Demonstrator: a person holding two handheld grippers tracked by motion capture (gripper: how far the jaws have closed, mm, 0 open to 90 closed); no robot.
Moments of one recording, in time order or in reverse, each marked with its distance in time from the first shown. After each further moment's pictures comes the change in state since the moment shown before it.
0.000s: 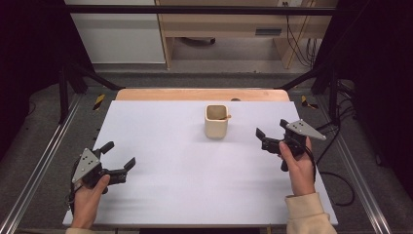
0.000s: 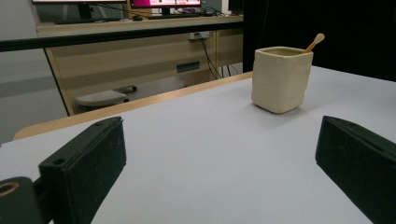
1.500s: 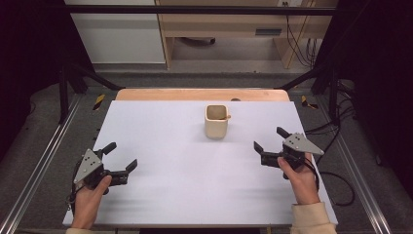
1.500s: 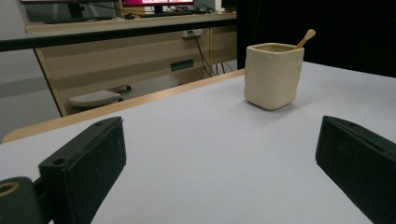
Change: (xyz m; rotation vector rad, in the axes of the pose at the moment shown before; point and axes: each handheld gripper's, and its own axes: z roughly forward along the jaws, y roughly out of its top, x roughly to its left) left arm -0.004 0.000 0.001 0.008 -0.028 0.016; right arm 0.013 -0.023 -0.016 -0.039 0.088 -0.170
